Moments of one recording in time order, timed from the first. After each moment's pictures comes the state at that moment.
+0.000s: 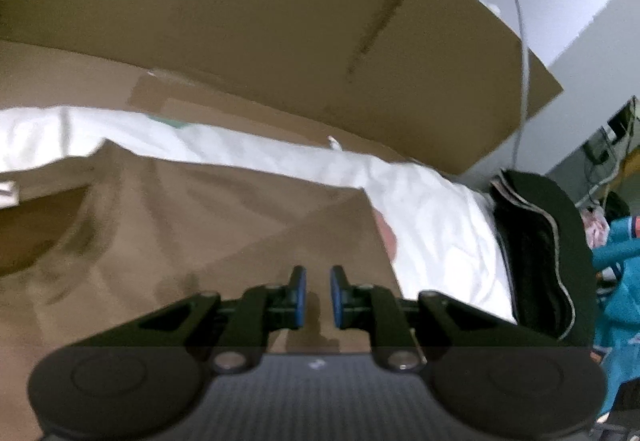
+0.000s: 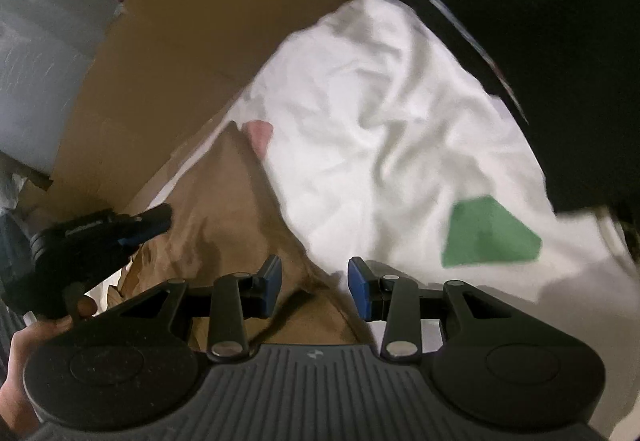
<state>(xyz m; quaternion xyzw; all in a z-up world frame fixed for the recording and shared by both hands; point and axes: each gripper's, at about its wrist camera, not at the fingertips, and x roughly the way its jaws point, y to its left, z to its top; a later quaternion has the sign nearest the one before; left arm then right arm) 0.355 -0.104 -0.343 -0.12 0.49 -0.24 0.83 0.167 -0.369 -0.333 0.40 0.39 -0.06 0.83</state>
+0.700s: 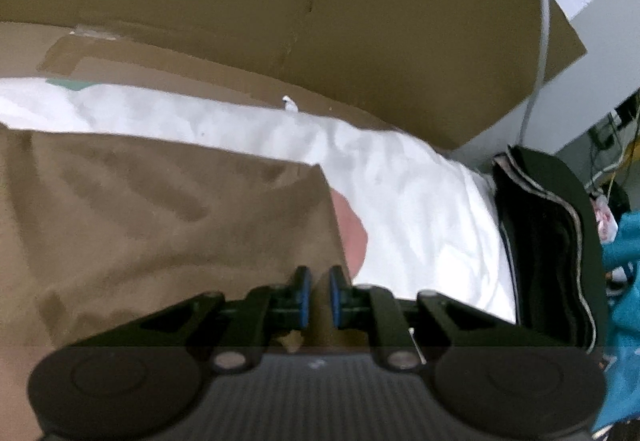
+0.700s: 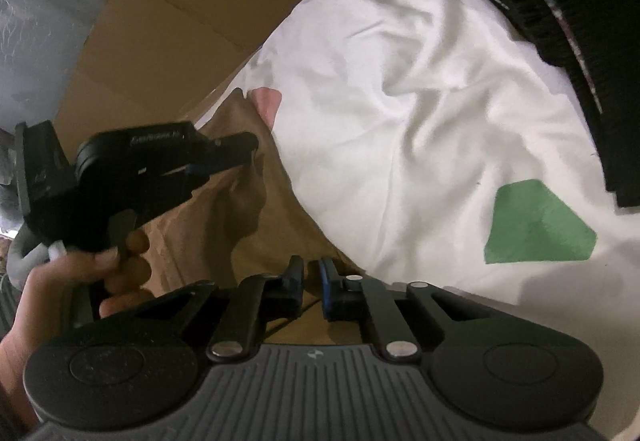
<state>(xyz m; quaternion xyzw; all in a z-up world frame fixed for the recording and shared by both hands) 0.385 -0.170 -0.386 -0.13 0.52 -0.25 0.81 0.183 -0.356 -0.358 0.39 0.43 -0.05 0.81</state>
